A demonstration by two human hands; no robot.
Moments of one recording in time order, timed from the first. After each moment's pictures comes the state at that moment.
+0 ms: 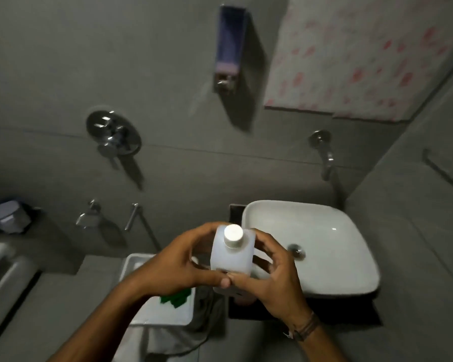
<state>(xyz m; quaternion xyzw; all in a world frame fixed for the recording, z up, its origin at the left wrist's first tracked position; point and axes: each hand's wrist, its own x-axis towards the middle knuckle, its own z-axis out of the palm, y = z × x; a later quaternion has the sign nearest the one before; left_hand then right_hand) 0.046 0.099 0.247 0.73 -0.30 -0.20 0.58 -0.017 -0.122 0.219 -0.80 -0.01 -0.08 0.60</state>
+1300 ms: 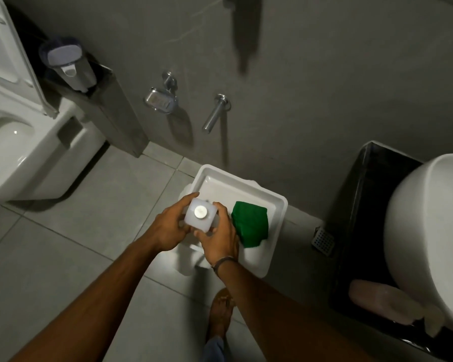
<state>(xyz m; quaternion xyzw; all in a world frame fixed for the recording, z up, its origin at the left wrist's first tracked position) 0.086 0.314 -0.133 0.85 0.10 -0.20 0.49 0.085 0.162 -0.166 -0.86 0.08 0.16 0.48</state>
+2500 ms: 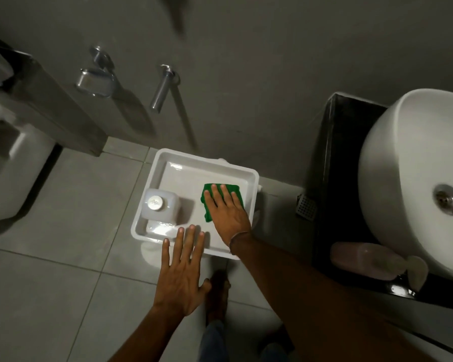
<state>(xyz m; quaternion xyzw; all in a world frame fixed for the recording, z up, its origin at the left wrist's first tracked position) -0.016 0.205 -0.215 0.97 -0.10 -0.18 0.11 0.123 0.061 -0.244 -0.96 -0.21 0.20 0.01</state>
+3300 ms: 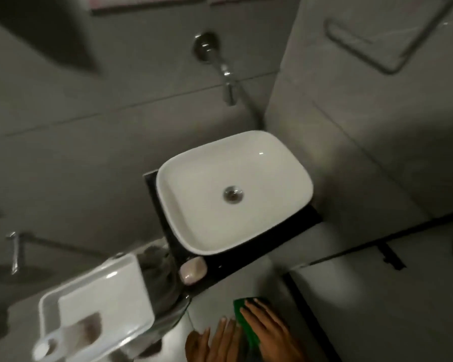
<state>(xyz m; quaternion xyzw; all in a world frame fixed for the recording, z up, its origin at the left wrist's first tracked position) -0.094 0.003 -0.023 0.82 -0.55 -0.14 0.07 -0.183 -0.181 -0.010 -0.98 0.14 0.00 0.14</state>
